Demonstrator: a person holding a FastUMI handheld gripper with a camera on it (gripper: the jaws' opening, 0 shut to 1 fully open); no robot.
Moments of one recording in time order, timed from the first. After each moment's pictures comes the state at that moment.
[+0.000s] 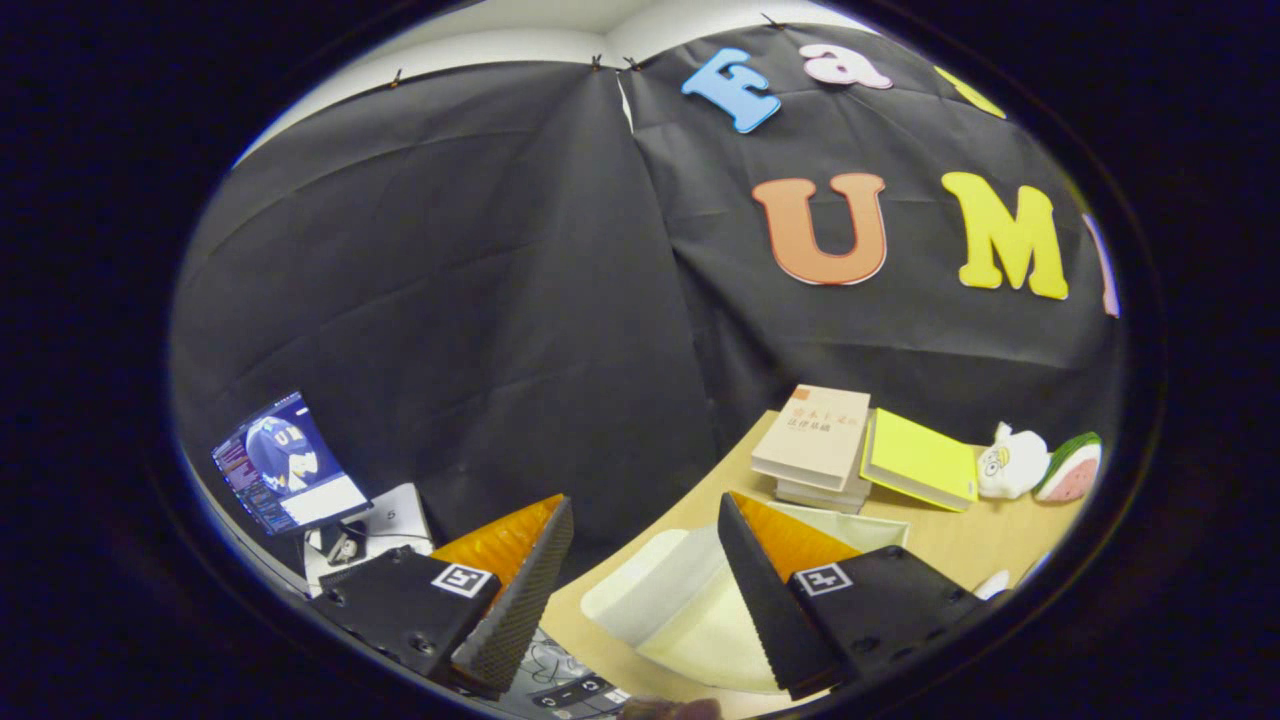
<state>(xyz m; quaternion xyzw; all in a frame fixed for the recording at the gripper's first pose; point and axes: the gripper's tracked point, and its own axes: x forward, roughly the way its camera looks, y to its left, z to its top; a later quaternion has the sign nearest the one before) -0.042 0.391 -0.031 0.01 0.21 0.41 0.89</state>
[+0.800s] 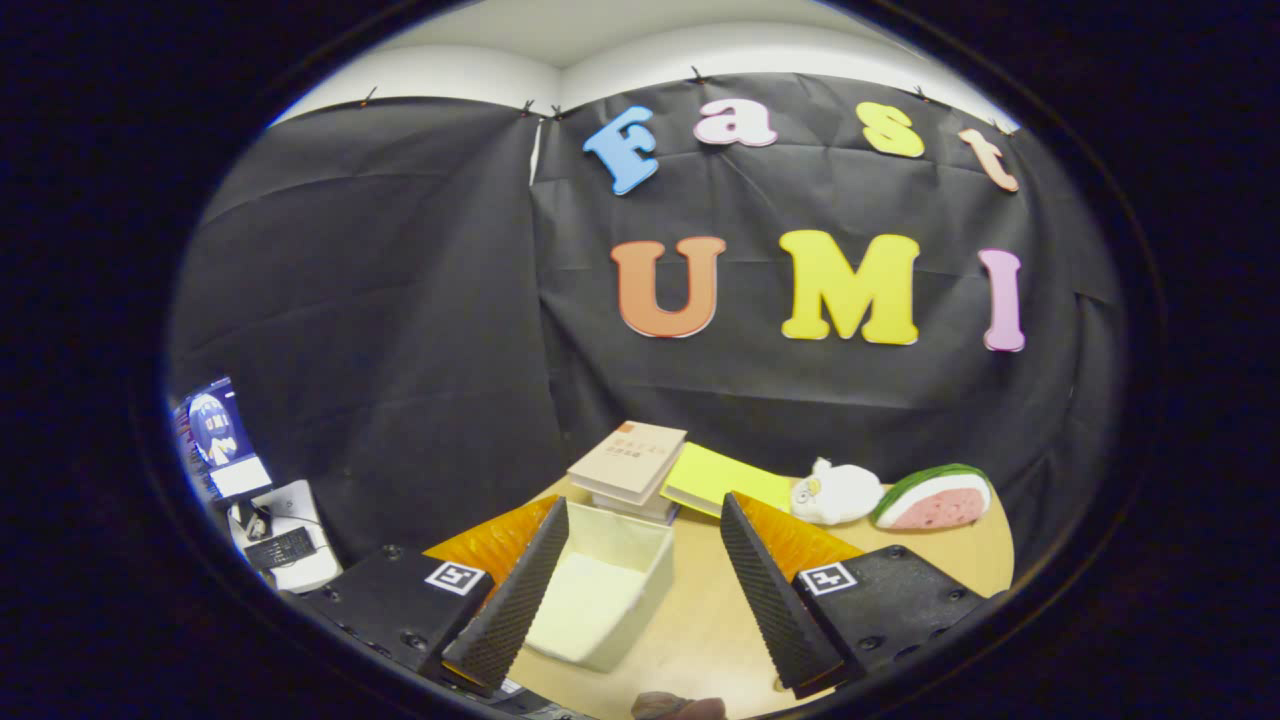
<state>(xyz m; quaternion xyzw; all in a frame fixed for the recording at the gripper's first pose) -0.002 0.137 -0.027 0.01 0.15 0.25 0.96</state>
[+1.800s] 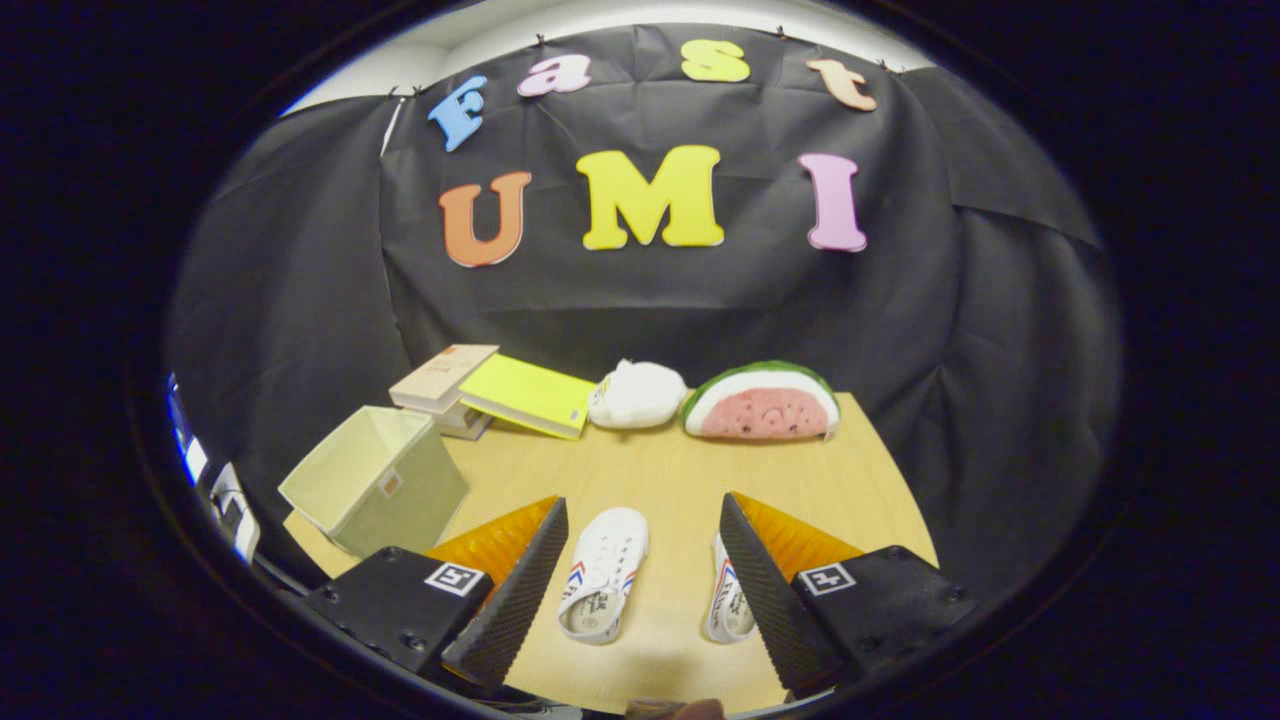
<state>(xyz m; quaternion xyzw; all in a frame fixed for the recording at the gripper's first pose) 0.042 -0.095 -0.191 0.02 0.29 0.14 0.95</state>
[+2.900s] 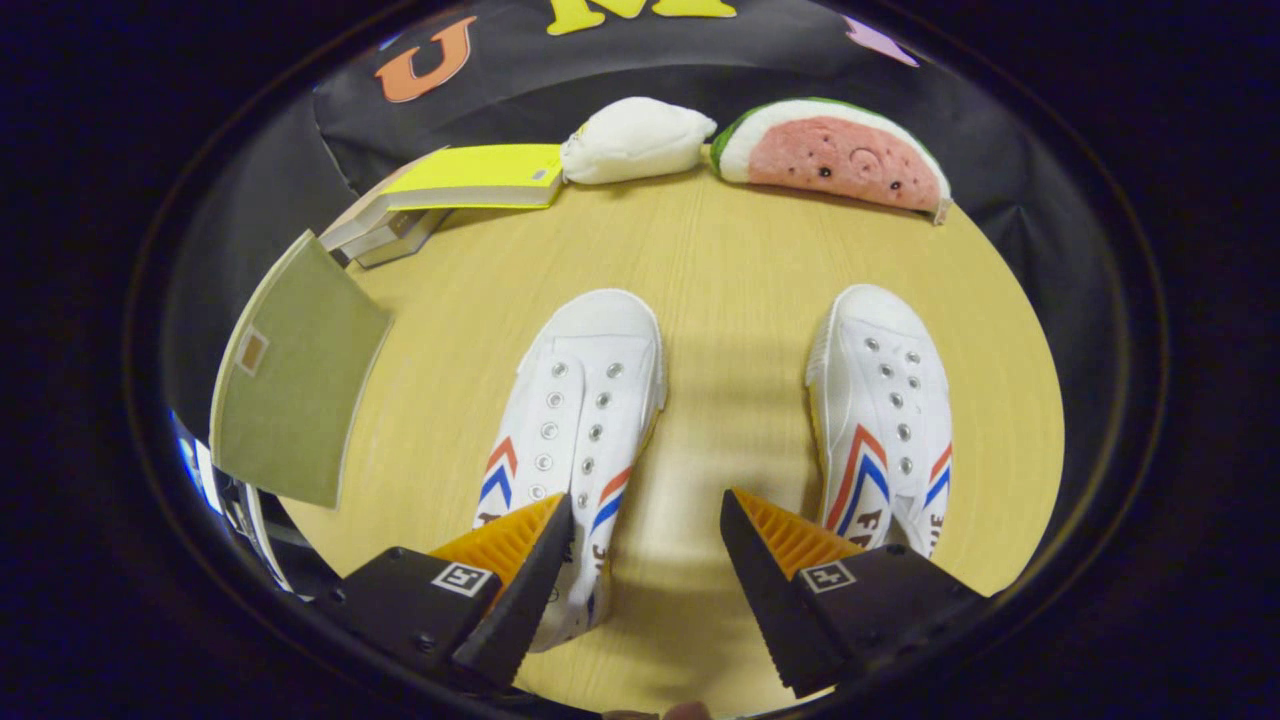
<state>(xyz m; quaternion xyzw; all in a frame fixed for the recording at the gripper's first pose) 0.091 -0.063 -0.392 0.03 0.54 0.15 0.83</state>
